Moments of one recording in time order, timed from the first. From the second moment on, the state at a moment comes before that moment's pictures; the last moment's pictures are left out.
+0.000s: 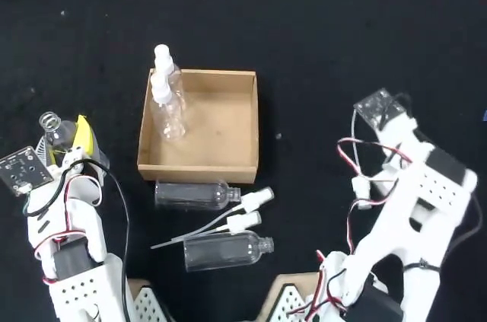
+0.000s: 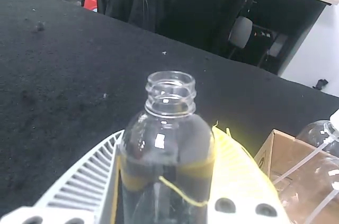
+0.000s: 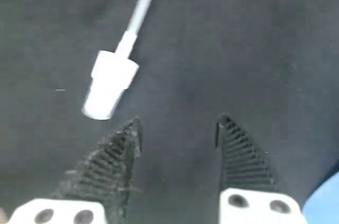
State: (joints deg) left arm -26.4 -103.0 96.5 26.5 8.9; right arm 36.0 -30.5 46.5 63.3 63.3
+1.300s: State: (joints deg) left arm -26.4 -103.0 96.5 26.5 8.7; right arm 20.0 -30.5 49.0 73.7 66.3
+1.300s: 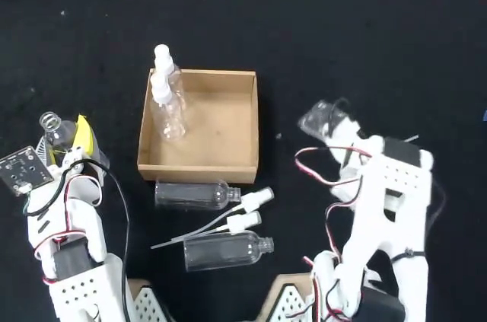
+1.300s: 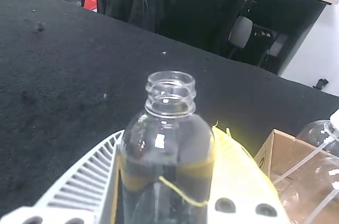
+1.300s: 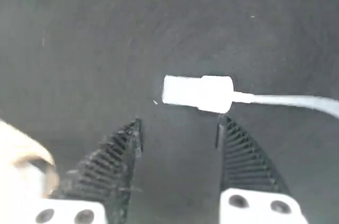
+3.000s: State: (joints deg) left arm -26.4 -103.0 96.5 26.5 8.7; right arm 40.7 -30.2 59.8 47.6 35.6
